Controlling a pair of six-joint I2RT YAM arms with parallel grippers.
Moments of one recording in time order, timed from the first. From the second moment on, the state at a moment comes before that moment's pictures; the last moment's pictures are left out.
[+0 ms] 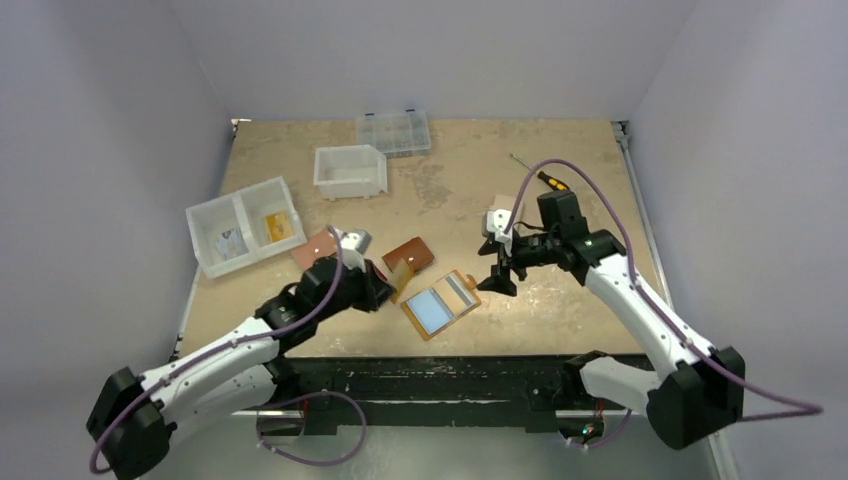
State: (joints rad) left arm -0.81 0.87 0.39 0.00 0.05 -0.60; right arm 0.38 1.17 0.92 -0.68 -0.88 -0.79
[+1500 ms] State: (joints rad) left arm 0.38 1.62 0.91 -0.08 0.42 -0.41; right arm 0.35 1.10 0.86 -0.56 -0.72 -0.72
